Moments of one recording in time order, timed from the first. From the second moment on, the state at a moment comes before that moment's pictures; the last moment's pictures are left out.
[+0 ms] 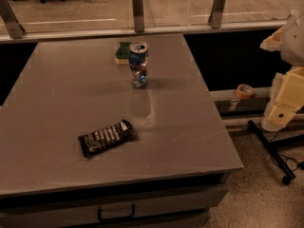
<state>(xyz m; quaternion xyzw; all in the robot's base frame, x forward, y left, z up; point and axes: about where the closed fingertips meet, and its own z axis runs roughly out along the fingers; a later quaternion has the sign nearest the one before) 0.438 -0.217 0.976 -0.60 0.78 -0.03 0.16</state>
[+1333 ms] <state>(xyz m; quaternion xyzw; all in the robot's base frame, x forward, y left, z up) 0.518 -0.172 0.960 -0.59 0.71 0.15 0.35</state>
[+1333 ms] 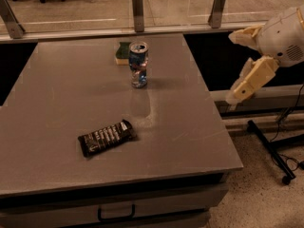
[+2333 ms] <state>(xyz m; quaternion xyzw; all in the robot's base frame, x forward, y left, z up) 0.550 -0.082 0.960 -0.56 0.62 0.30 0.47</state>
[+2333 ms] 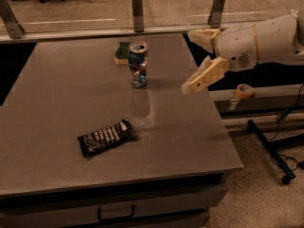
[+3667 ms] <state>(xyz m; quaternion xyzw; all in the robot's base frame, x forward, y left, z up) 0.584 -0.051 0.923 -0.51 0.63 0.29 0.50</state>
